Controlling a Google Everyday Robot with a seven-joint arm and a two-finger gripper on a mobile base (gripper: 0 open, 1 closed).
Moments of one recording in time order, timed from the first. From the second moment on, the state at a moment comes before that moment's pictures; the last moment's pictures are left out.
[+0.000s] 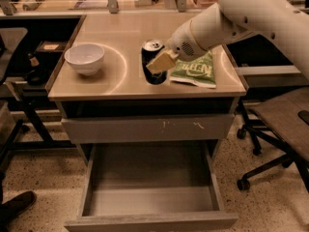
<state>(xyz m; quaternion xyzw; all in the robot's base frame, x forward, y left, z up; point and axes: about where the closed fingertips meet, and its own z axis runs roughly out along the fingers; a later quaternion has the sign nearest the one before) 0.630 -0.015 0.902 -0.51 0.75 0.21 0.36</state>
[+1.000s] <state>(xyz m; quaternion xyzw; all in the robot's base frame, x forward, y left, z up) 0.609 -0.028 0.899 -0.50 0.76 0.21 0.35</state>
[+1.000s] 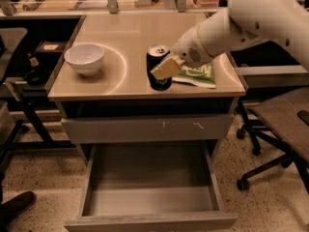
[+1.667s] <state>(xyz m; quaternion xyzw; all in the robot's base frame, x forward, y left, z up) 0.520 -0.059 0.883 -0.44 0.80 0.23 0.34</state>
